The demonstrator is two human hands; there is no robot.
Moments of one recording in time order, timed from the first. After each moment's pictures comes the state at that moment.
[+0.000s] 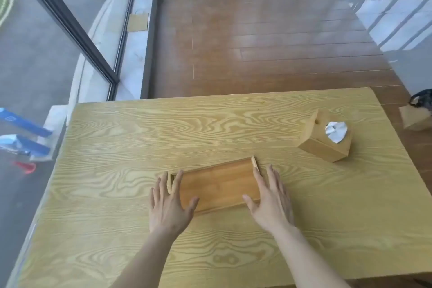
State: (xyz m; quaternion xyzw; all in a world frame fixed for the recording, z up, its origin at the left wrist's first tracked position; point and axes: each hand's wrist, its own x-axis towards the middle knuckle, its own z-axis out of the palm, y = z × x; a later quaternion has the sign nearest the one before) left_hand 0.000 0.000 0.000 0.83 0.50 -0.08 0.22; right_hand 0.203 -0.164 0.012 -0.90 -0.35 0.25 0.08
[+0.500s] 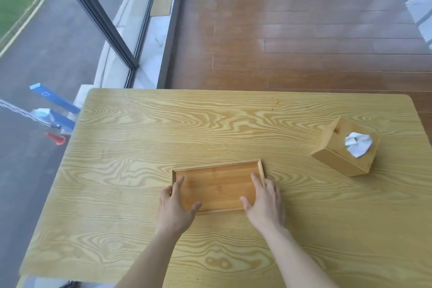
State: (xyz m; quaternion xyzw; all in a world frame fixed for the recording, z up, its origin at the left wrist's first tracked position) left_hand 0.017 -0.016 -0.010 0.70 0.62 -0.07 0.36; right_hand 0.217 -0.138 -0.007 -0.89 -0.31 0.31 0.08
